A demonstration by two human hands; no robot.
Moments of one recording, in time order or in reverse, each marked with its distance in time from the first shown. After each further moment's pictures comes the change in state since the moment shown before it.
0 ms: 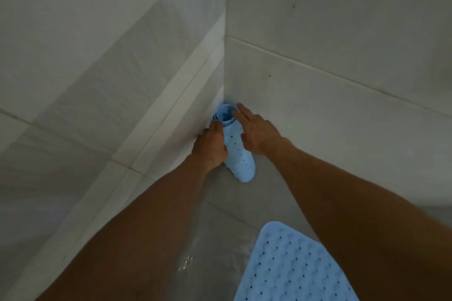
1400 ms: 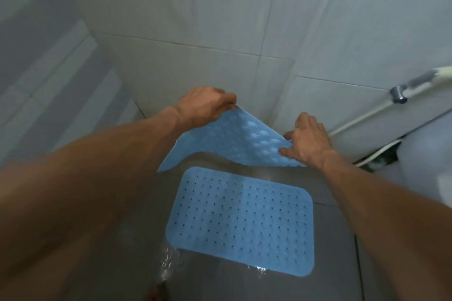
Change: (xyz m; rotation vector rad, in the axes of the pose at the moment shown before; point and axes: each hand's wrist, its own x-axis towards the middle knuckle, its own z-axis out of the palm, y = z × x) left_hand -0.328 0.391 -0.013 0.376 0.102 0.887; right_hand -0.605 0.204 -0.020 -0.208 0.101 0.577
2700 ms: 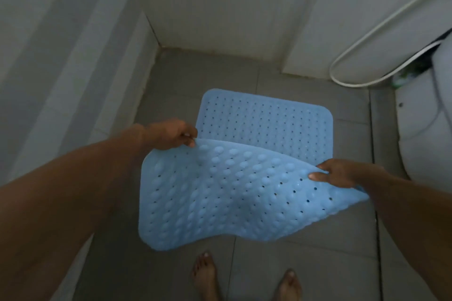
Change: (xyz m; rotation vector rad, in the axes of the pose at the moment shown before) left_hand -0.338 -0.001 0.155 -0.353 -0.744 -0.199; right_hand -0.238 -0.052 0.238 0.379 -0.761 -0.003
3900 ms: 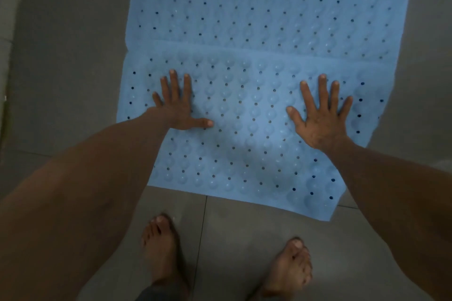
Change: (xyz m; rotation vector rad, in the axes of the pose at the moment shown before) left_hand 0.254 -0.014 0.388 -0.043 -0.069 -0.495; right_hand 0.319 0.117 0.280 -0.075 0.626 0.020
